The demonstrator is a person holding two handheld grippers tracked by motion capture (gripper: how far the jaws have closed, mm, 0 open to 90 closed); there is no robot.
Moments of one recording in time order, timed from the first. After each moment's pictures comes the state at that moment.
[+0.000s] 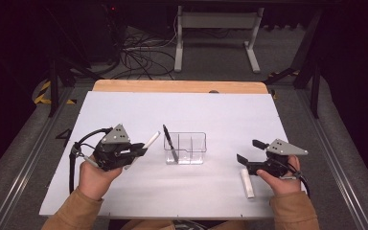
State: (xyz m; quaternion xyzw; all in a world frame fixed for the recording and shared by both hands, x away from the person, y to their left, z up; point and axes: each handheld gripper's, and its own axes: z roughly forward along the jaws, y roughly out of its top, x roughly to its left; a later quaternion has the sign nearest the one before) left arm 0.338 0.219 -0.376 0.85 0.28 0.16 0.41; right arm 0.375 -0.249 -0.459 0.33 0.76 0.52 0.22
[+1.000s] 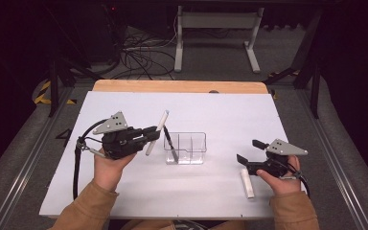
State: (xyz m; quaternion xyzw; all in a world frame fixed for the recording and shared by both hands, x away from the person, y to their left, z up) left arm 0.356 0.204 -0.368 0.76 0.26 0.13 0.58; right arm 0.375 -0.249 -0.459 0.33 0.76 0.52 0.22
